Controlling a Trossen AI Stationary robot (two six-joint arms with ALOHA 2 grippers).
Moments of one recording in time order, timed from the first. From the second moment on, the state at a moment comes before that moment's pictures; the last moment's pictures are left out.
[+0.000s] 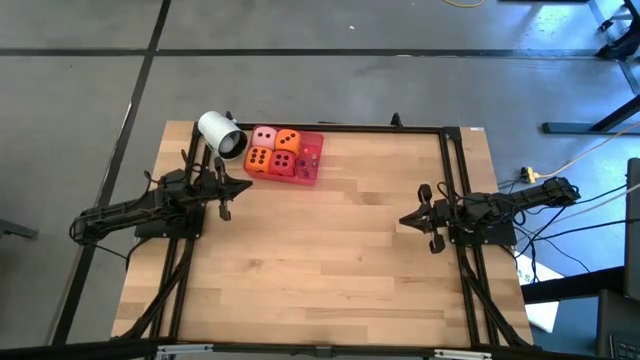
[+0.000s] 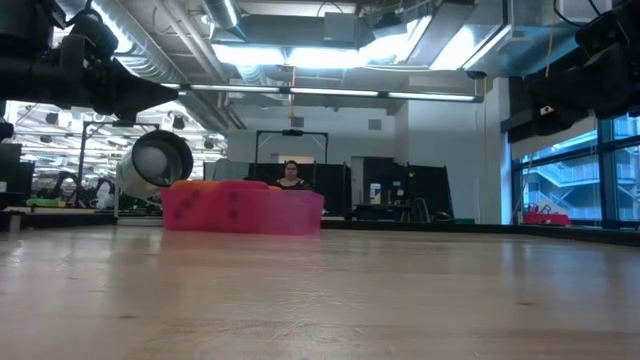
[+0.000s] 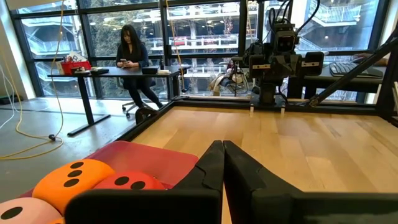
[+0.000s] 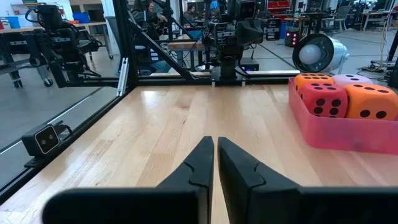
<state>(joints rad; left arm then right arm) 0.33 0.01 0.01 0.03 0.04 0.04 0.30 0.12 0.02 0.04 0.17 0.07</state>
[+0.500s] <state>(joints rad) 0.33 0.01 0.01 0.03 0.04 0.04 0.30 0.12 0.02 0.04 0.17 0.07</state>
